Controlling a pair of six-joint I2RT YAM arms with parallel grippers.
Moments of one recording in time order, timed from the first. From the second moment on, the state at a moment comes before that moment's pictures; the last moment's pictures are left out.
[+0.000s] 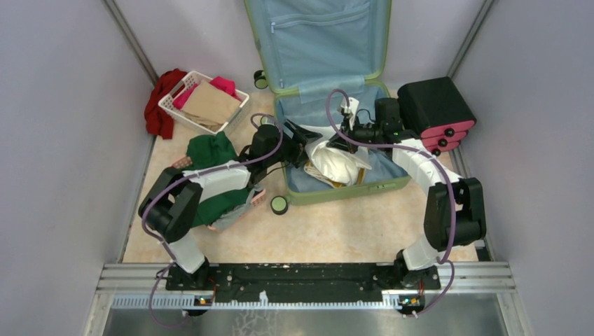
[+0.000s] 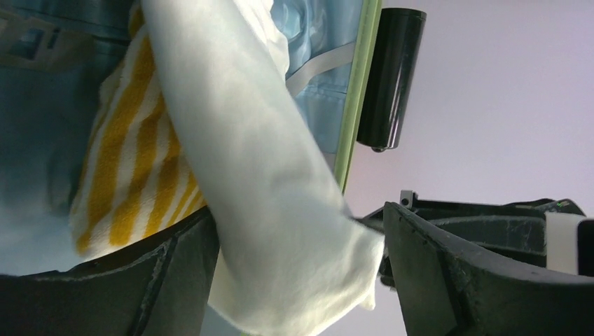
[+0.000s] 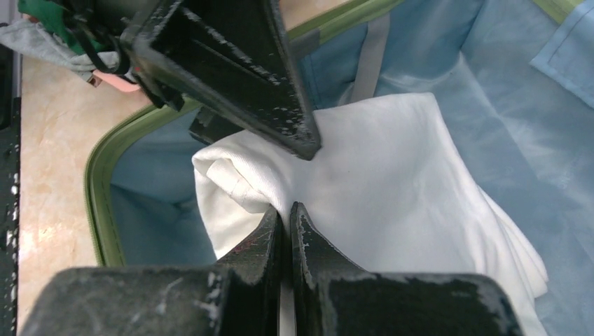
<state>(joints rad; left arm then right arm) -0.65 1.71 0.98 0.42 0.11 -1.43 0.22 1.55 1.12 -0.16 -0.96 -0.43</state>
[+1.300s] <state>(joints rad) -0.66 1.76 1.18 0.21 0.25 -0.77 0.11 1.52 1.29 -0.51 -1.17 -0.50</state>
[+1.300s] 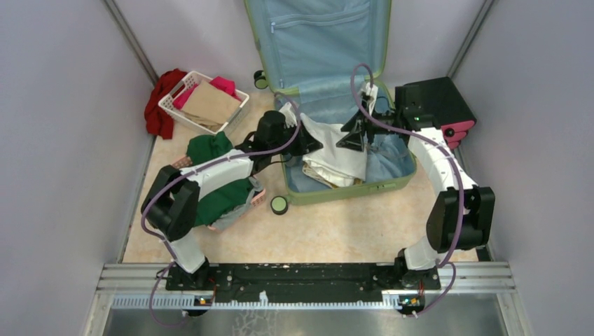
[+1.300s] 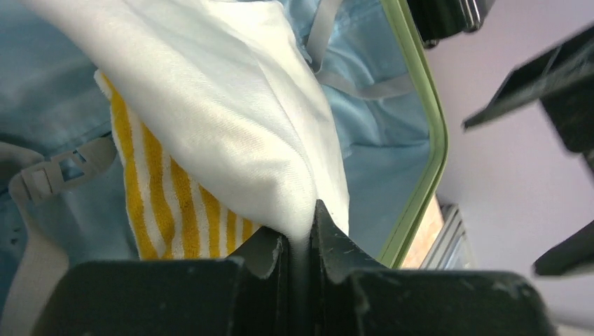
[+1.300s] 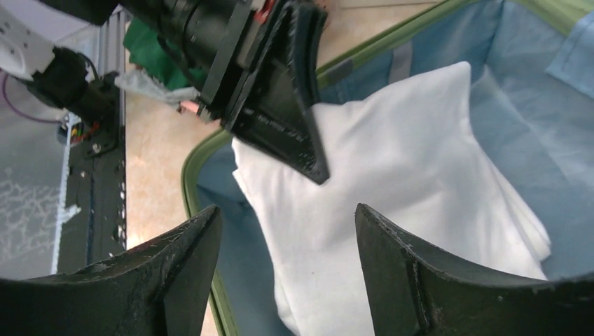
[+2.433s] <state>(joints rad) -0.73 1.60 1.09 0.19 0.52 0.09 0.34 1.65 1.62 -0.50 -0.44 0.27</state>
